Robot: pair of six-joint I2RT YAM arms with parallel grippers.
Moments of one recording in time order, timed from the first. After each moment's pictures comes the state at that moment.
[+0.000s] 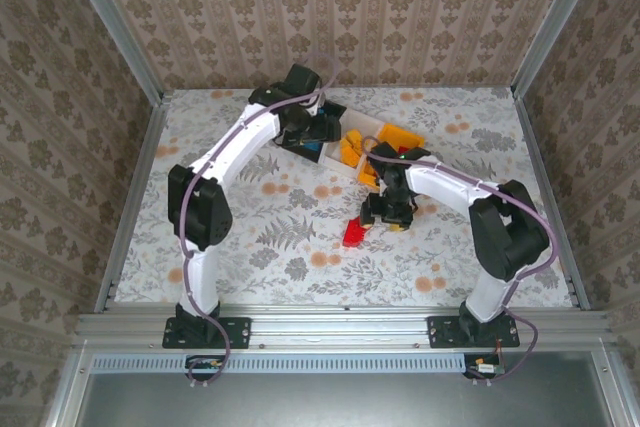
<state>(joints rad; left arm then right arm) -0.58 2.03 1.96 -0.98 0.19 -0.43 0.50 1.75 1.21 -0.99 -0.22 0.57</state>
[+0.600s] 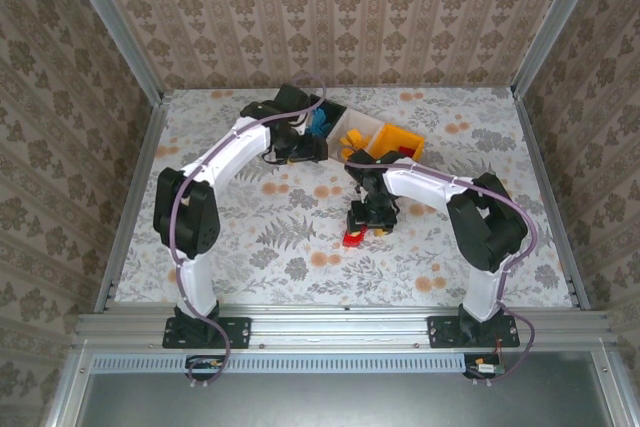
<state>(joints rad) -0.54 1.93 1.71 -0.92 0.20 -0.43 0.60 1.86 1.28 -0.99 -0.22 0.57</state>
